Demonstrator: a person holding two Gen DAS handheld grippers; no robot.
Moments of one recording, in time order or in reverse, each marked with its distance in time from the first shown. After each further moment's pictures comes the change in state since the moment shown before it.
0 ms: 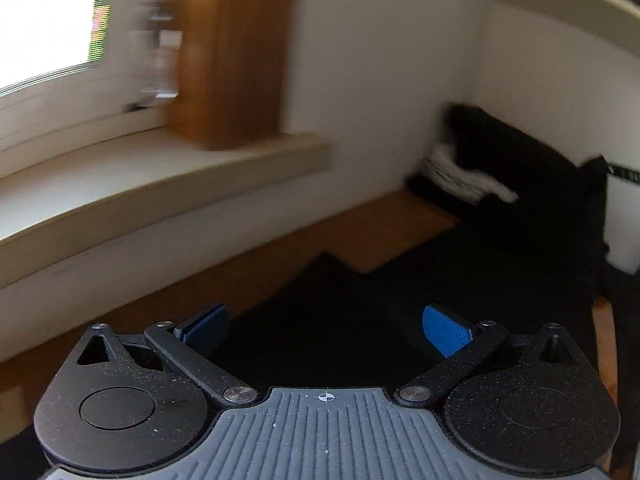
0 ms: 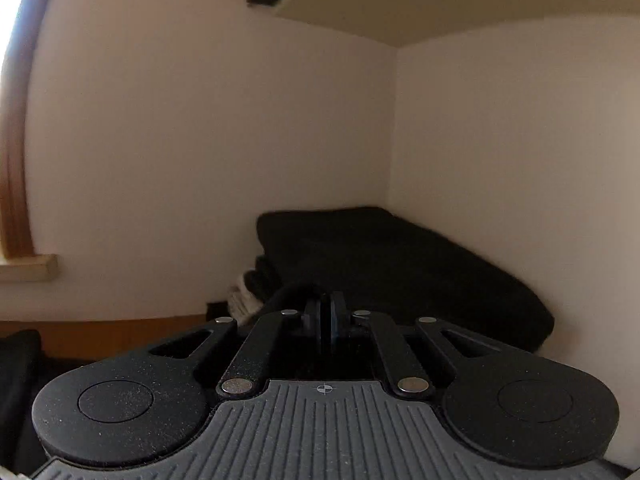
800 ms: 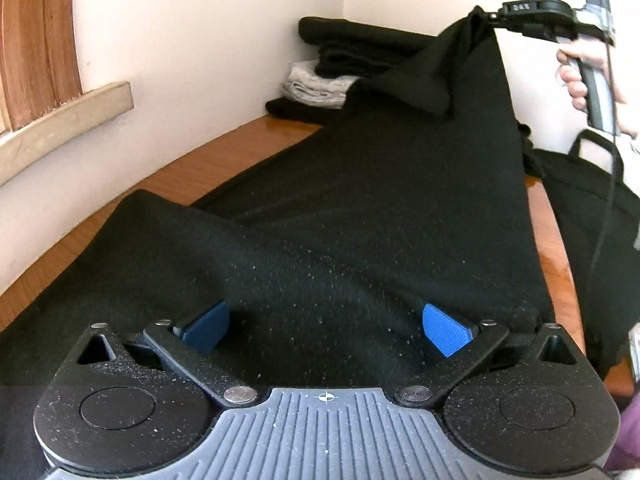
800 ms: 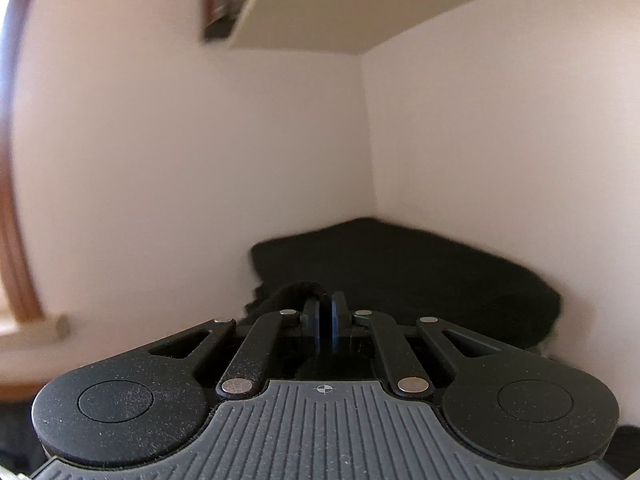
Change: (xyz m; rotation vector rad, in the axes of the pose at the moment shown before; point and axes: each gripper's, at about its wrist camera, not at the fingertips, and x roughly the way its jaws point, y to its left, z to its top) left arm 0.035 -0.097 -0.067 0.255 0.107 -0.161; right arm -0.002 -0.021 0.009 0.175 -0.054 0.001
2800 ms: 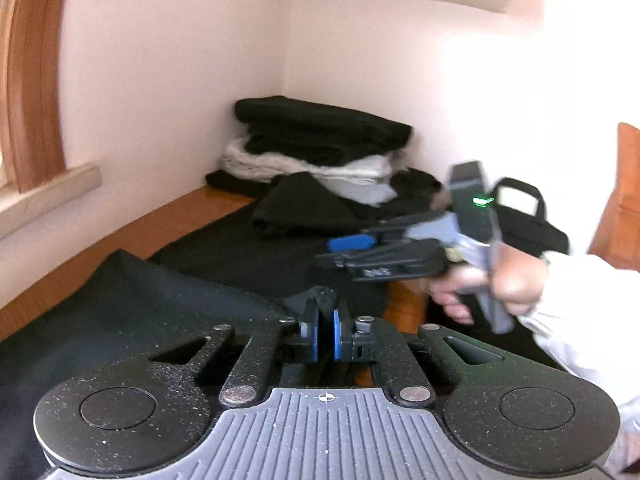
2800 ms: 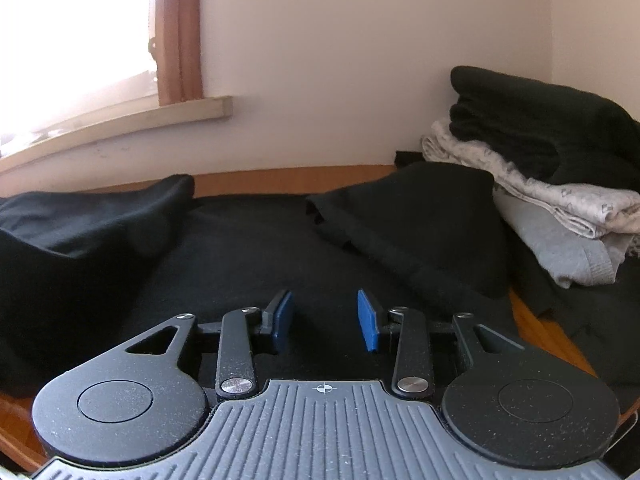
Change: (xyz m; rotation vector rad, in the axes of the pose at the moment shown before) left arm -0.098 -0.073 -0.009 0.020 -0.179 -0.107; right arm -0.025 0.097 -0.160 -0.247 0.292 0.337
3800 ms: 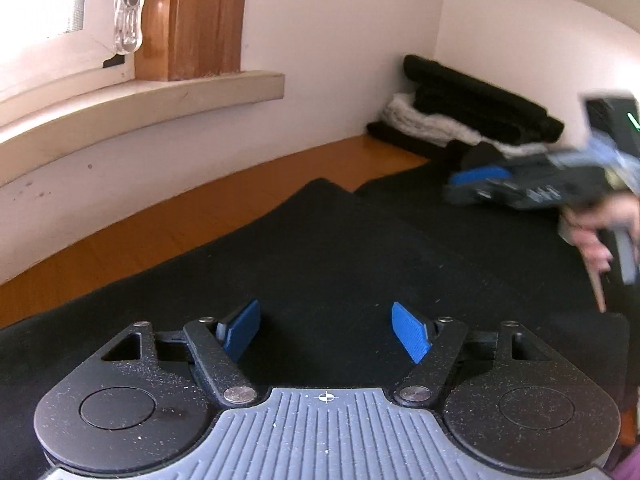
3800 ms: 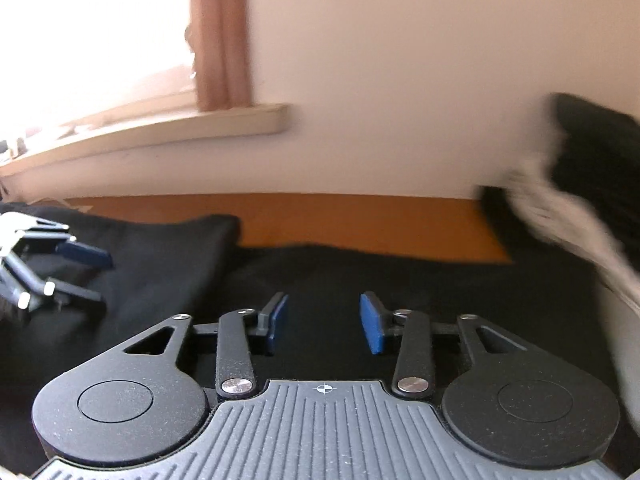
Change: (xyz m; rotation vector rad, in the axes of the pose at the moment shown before) left arm 0.016 0.152 -0.037 -0.207 0.090 0.249; right arm 0.093 0.037 0.086 -0.088 0.127 0.195
